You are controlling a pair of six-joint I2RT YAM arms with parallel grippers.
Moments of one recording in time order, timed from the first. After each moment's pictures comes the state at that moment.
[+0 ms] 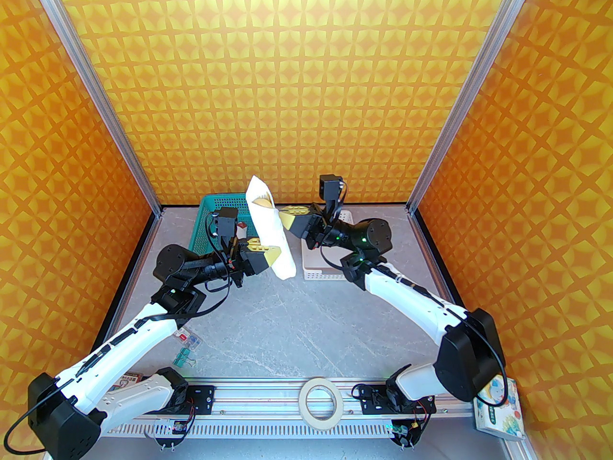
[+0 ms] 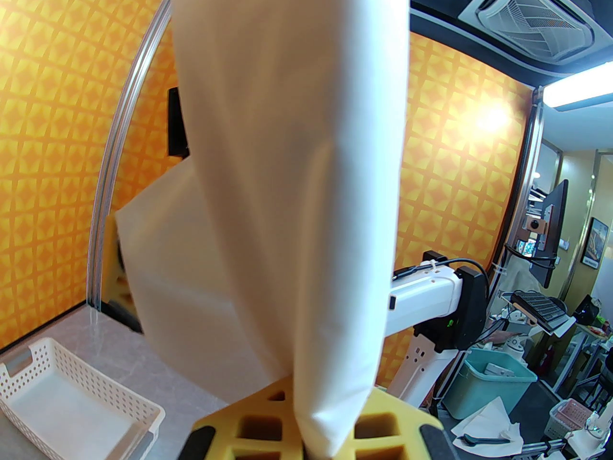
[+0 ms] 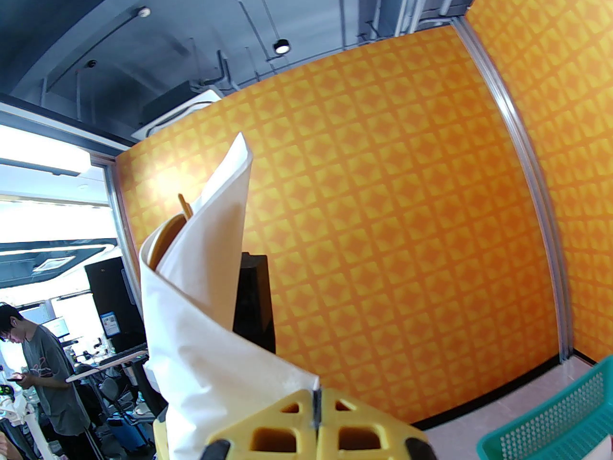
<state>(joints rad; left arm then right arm) -0.59 1.10 0.93 0.62 0.82 -0.63 0.53 1.50 1.16 1.06 -0.87 0.93</state>
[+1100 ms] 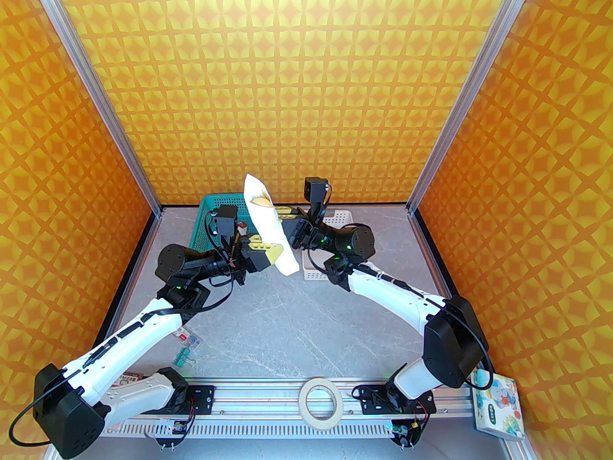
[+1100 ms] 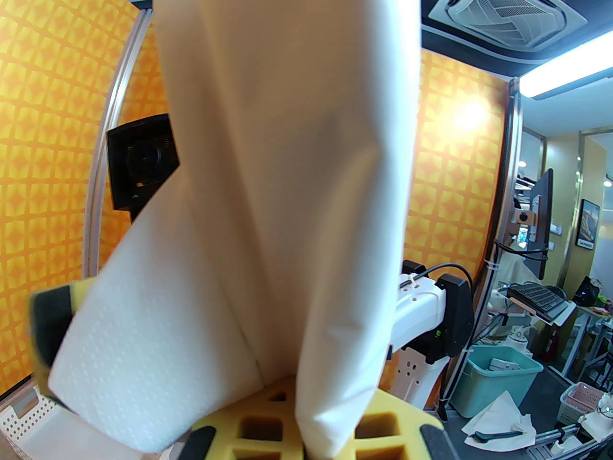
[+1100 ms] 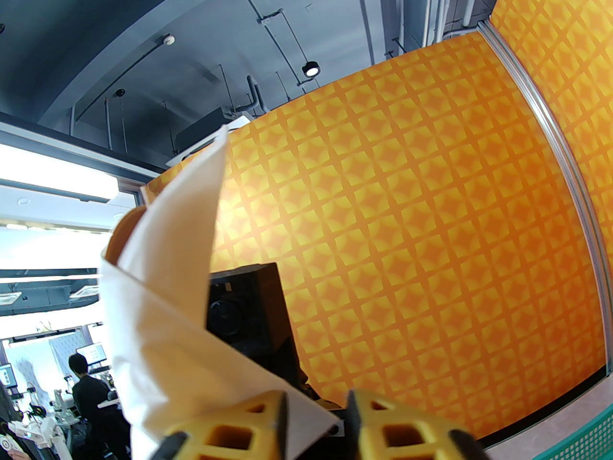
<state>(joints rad) -0.60 1.15 0.95 0.74 0.84 -0.62 0.64 1.57 1.19 1.19 -0.78 1.03</state>
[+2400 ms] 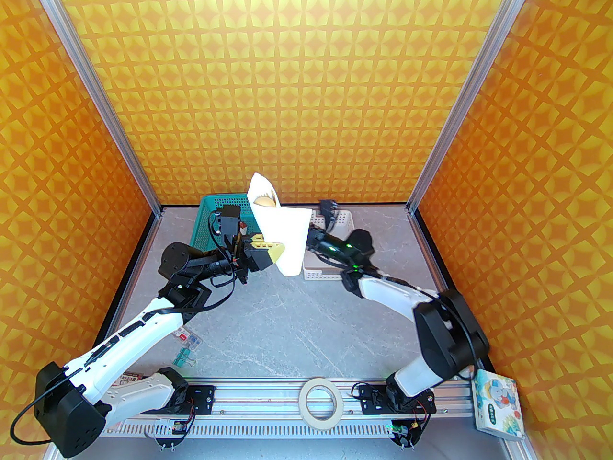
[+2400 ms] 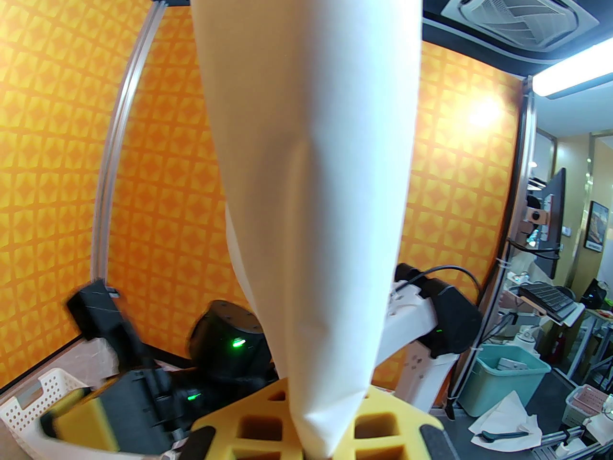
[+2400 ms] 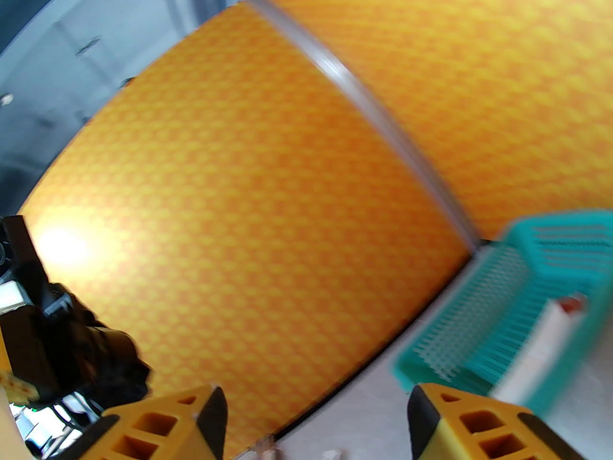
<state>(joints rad) -0.60 1.15 0.95 0.68 0.80 -0.58 0.39 1.52 0.85 0.94 -0.70 0.86</state>
